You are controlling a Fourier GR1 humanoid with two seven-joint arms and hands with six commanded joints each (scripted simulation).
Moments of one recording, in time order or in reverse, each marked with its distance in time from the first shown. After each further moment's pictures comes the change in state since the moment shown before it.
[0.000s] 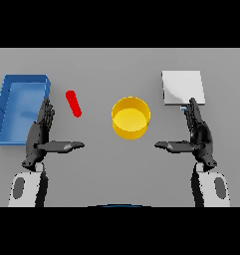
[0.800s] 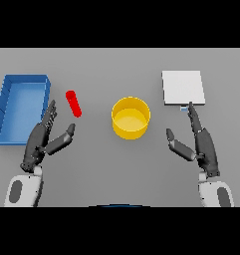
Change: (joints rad) left arm 0.035 0.083 -0.092 -0.093 -0.124 -0.032 0.067; right arm 0.097 -0.093 0.106 -0.127 0.222 -0.023 -0.091
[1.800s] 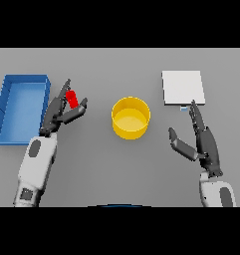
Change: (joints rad) left arm -0.441 -0.028 0.122 0.600 -0.011 0.027 -0.098; right arm 0.000 0.009 -0.021 -0.017 -0.062 0.023 -0.003
